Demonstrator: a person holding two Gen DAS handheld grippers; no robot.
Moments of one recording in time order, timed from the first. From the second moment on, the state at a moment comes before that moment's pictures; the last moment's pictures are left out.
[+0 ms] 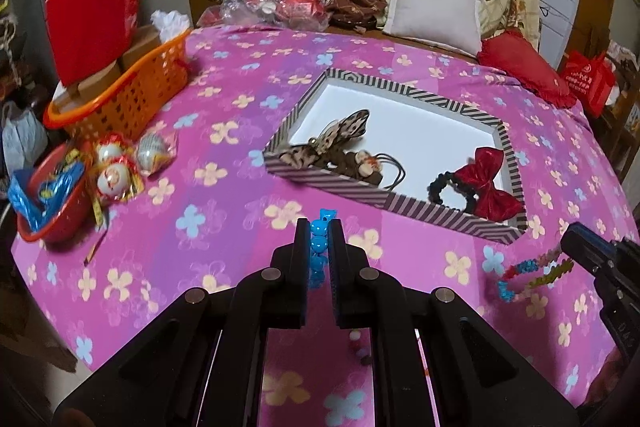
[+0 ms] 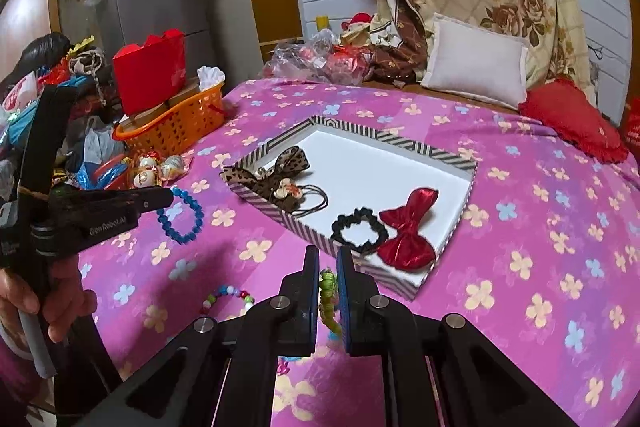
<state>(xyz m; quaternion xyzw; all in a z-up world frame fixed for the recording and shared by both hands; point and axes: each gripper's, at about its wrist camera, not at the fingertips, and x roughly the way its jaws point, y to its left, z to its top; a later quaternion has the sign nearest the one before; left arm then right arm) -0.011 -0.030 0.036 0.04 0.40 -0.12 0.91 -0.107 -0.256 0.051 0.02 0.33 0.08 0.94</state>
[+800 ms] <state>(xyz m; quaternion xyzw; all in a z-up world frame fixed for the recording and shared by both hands) 0.053 -0.090 0.048 0.08 0.39 -0.12 0.91 -0.034 -0.276 0.073 0.00 0.33 0.06 0.94</state>
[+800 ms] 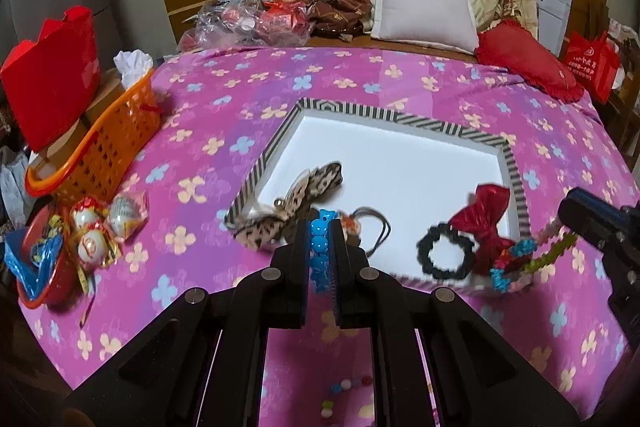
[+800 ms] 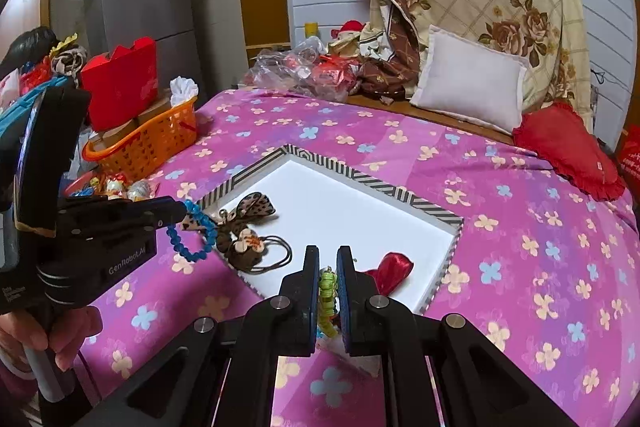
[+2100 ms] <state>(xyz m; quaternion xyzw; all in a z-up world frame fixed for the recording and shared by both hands) 0.116 -0.116 -0.037 0.06 0.48 -0.11 0.87 0.023 -0.289 -0.025 0.04 0.43 0.03 0.90</state>
